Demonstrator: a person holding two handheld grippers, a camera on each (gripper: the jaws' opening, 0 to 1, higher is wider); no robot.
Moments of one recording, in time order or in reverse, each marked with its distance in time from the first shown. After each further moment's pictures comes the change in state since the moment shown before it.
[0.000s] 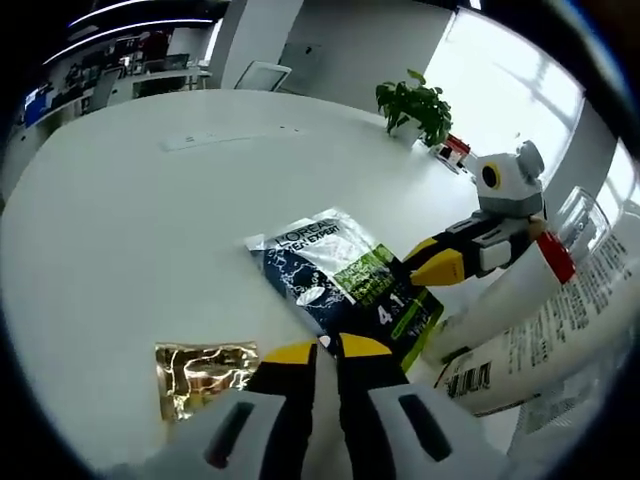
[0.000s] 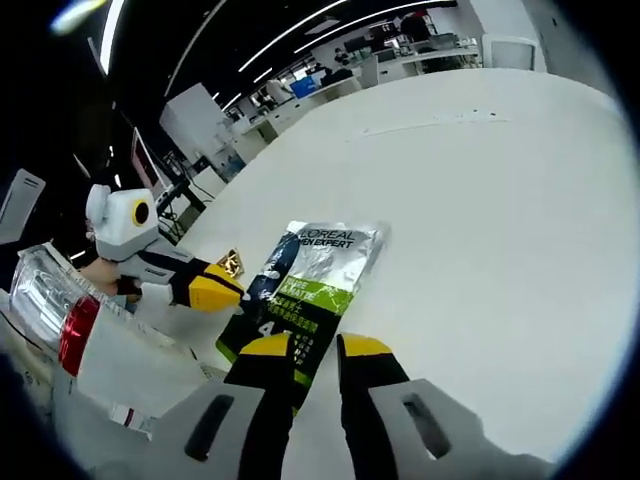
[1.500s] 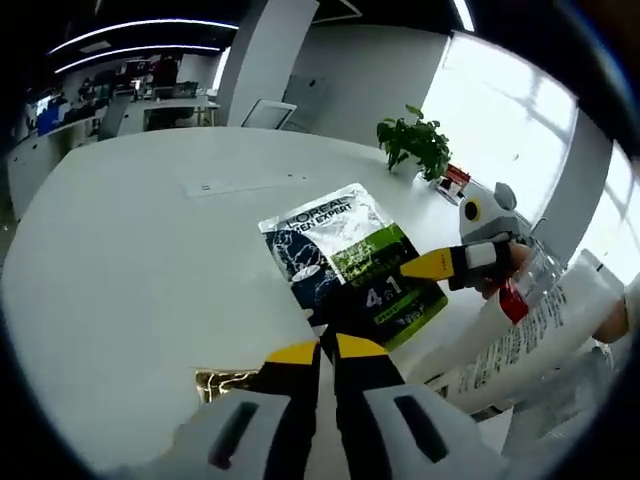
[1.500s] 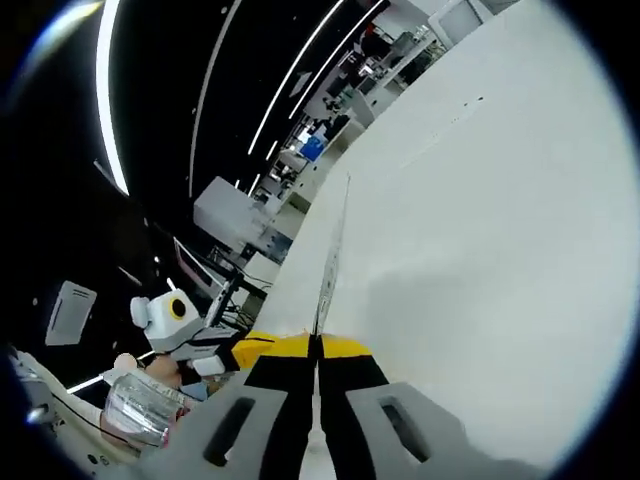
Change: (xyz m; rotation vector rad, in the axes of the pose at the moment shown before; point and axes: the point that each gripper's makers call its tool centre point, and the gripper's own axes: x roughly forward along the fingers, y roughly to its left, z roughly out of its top) left arm -0.046 0.005 0.041 -0.001 -0.168 0.045; right arm -0.019 0.042 0.065 0.322 -0.307 0.247
